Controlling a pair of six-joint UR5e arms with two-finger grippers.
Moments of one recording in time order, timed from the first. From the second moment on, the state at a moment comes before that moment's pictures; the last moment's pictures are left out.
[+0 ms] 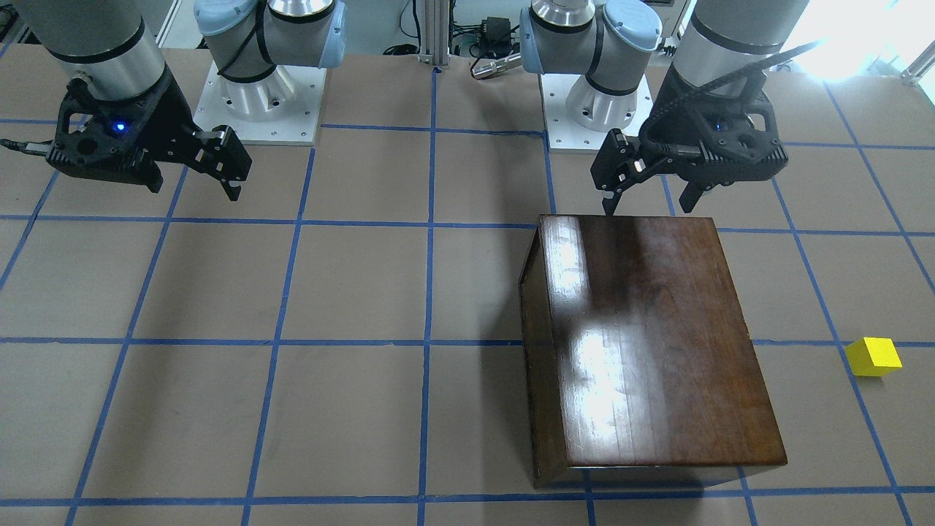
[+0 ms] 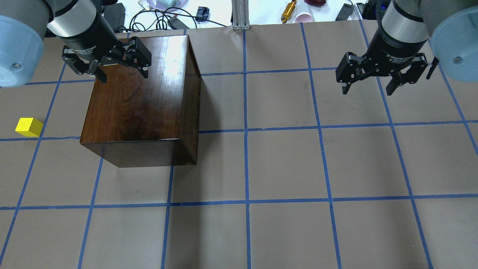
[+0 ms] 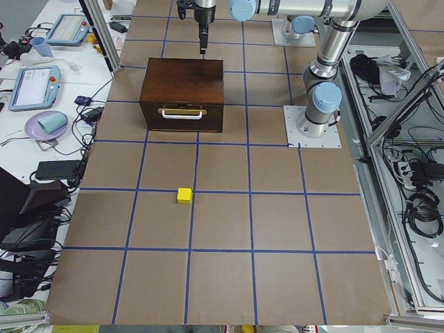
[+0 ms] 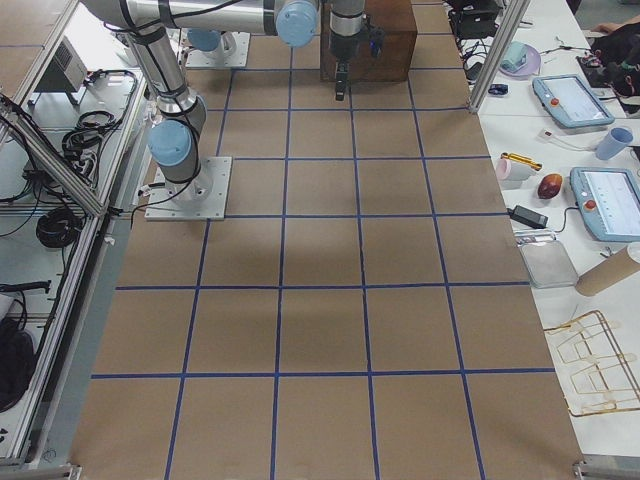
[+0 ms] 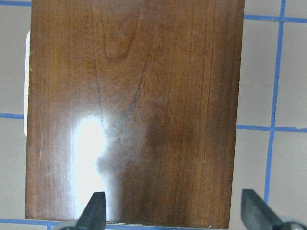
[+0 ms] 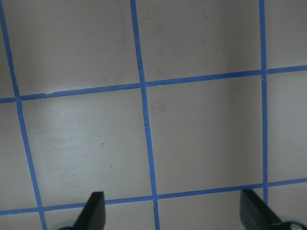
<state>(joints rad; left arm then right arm) -1.56 -1.58 -1.55 -1.48 1.56 -0.06 1.52 -1.59 1.63 -1.60 -1.59 0.04</state>
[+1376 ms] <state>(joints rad) -1.51 -1.60 -1.55 -1.47 1.56 -0.02 1.52 -1.59 1.63 -1.60 -1.59 0.04</state>
